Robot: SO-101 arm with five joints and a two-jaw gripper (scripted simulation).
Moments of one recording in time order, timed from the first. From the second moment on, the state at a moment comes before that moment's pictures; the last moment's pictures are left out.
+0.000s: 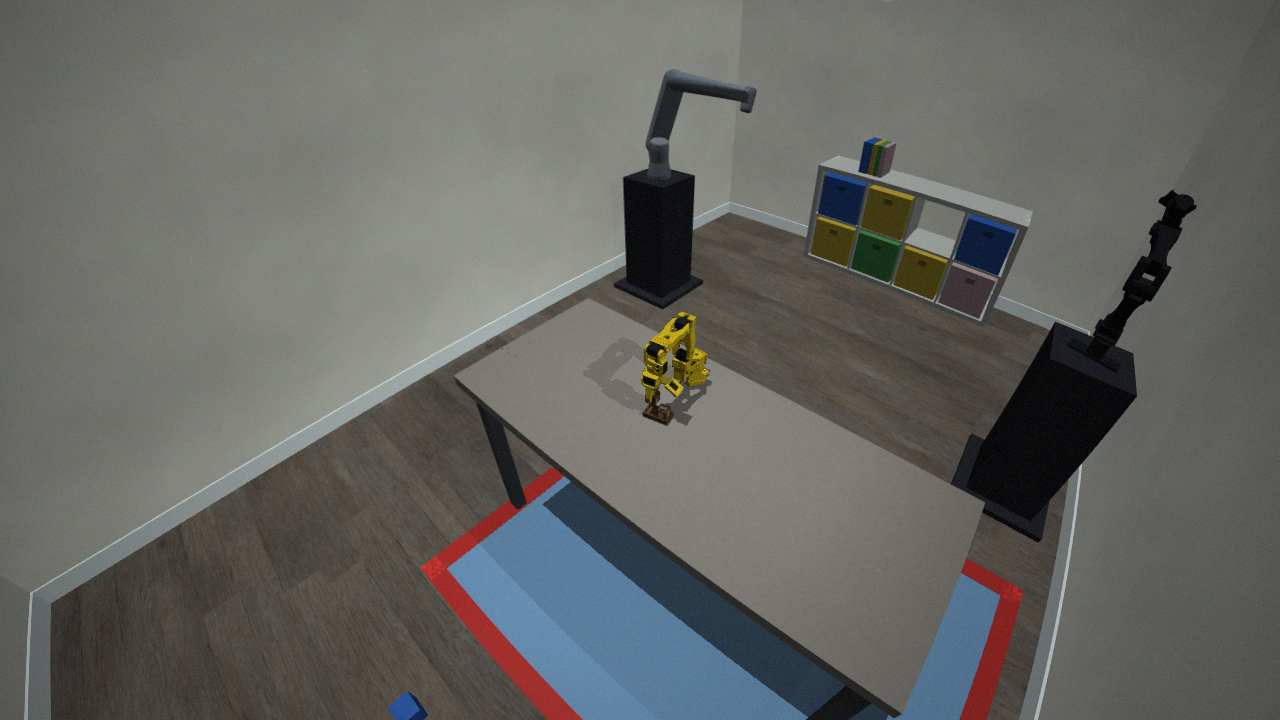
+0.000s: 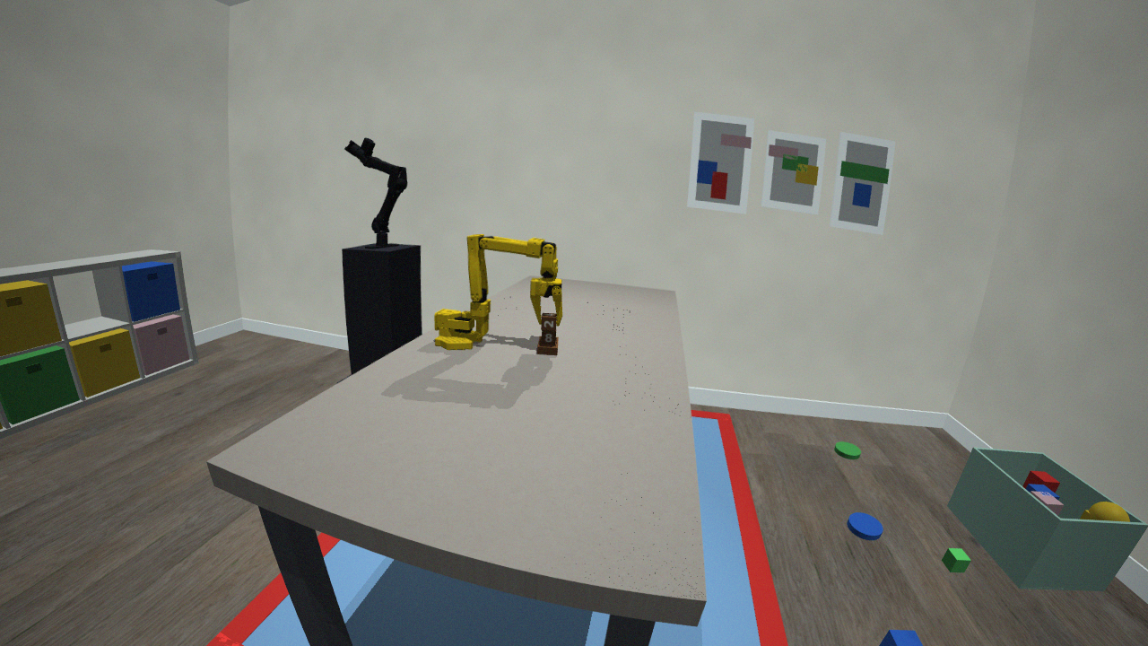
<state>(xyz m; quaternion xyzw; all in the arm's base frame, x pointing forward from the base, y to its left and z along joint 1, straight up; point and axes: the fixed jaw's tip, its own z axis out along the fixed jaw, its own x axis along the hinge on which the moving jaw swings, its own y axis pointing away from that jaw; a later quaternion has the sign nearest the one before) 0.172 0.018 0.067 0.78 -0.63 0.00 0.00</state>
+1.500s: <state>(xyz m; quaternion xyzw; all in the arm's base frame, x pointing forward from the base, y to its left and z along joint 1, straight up) 0.172 0.018 0.058 0.78 -0.63 0.00 0.00</state>
